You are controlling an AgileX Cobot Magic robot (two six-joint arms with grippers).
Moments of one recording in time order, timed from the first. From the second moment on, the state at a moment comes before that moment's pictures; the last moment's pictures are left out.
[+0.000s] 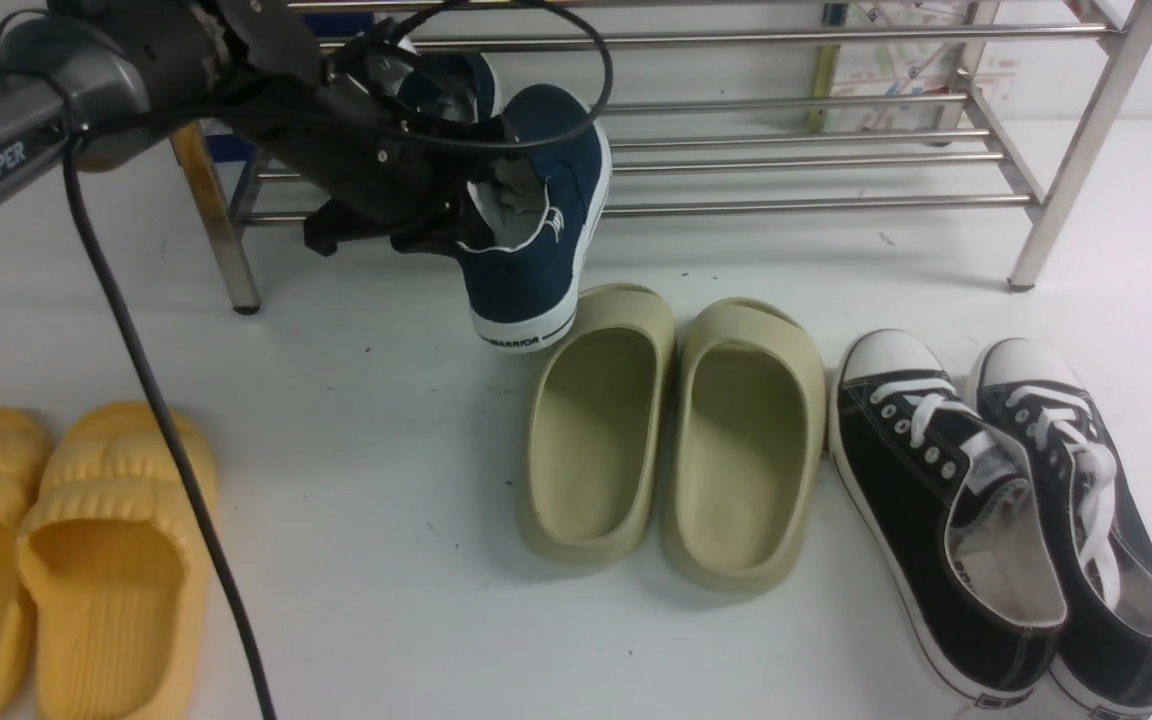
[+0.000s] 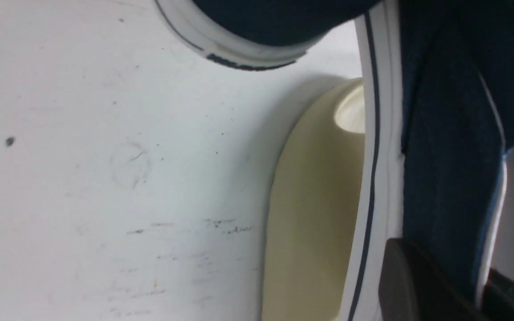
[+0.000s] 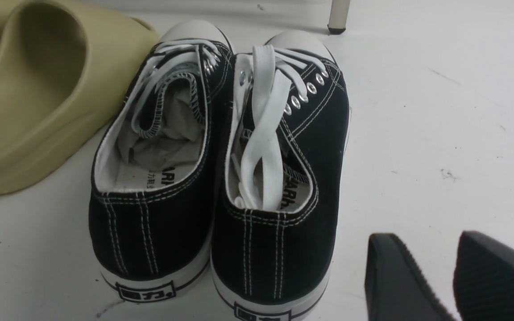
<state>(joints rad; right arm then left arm) 0.11 -0.01 0.02 -0.17 0.38 0.20 -0.20 1.98 -1.73 -0.49 0.85 -0.15</state>
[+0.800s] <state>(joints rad) 0.11 -0.01 0.02 -0.17 0.38 0.20 -0.26 1.99 -1.73 -0.43 0.69 -0.13</state>
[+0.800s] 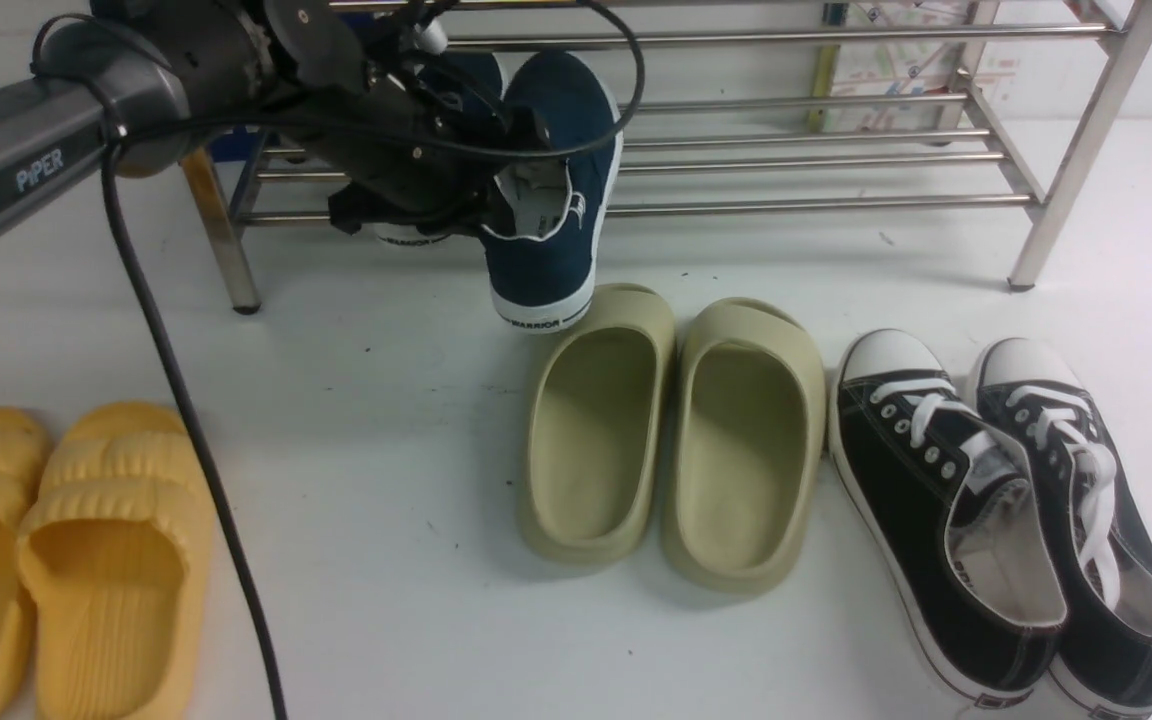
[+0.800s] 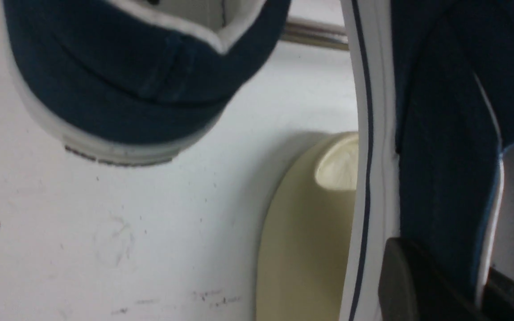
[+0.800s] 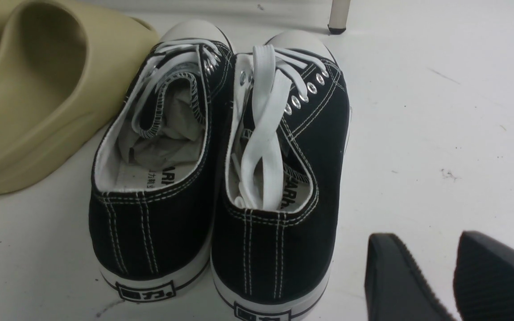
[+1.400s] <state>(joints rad) 0.11 -0.01 0.02 -0.17 0.38 0.20 -0.26 2.08 -1.73 -0.43 0.50 -0.08</state>
